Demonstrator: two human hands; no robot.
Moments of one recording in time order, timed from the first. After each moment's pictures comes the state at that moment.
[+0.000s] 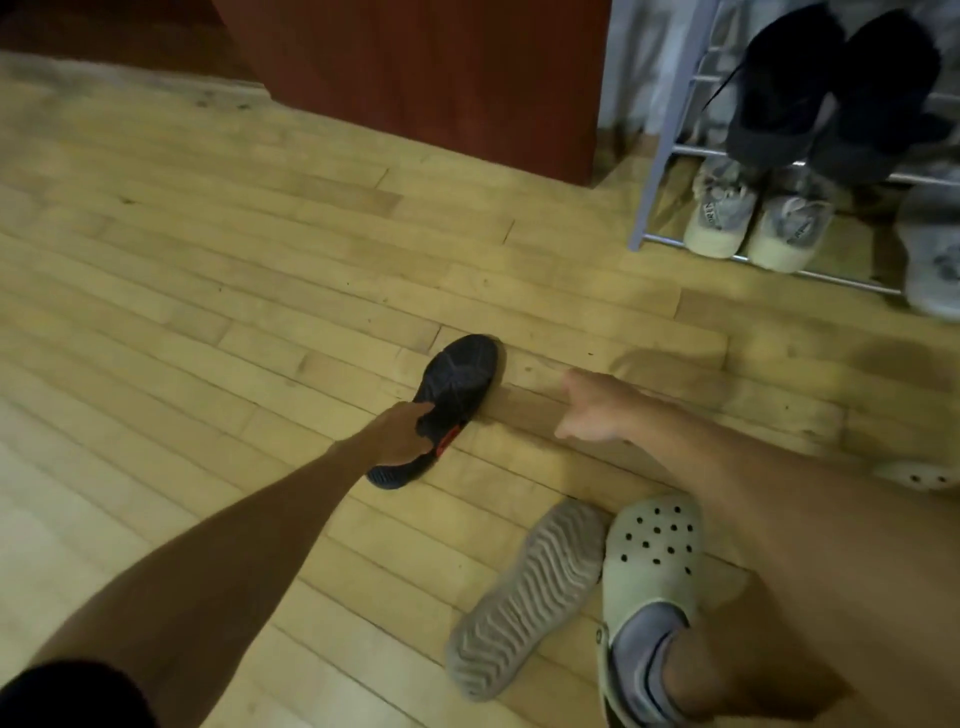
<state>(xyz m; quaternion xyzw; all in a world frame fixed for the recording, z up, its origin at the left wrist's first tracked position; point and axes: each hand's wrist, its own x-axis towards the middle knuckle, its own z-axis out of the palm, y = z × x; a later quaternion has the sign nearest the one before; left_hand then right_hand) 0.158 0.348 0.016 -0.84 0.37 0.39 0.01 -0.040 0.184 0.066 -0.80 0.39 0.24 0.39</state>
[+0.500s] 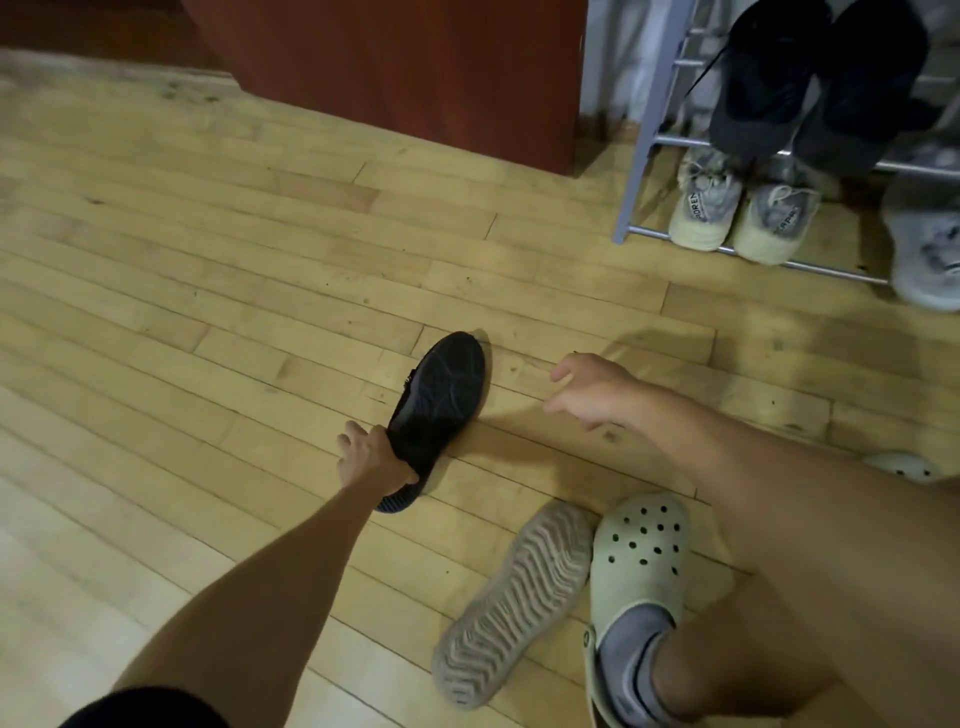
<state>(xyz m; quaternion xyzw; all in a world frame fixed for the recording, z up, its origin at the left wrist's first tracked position) 0.143 0.367 -0.021 -0.94 0.20 0.29 0.04 -0.041 0.162 0.068 -0.75 0.43 0.17 0.47</state>
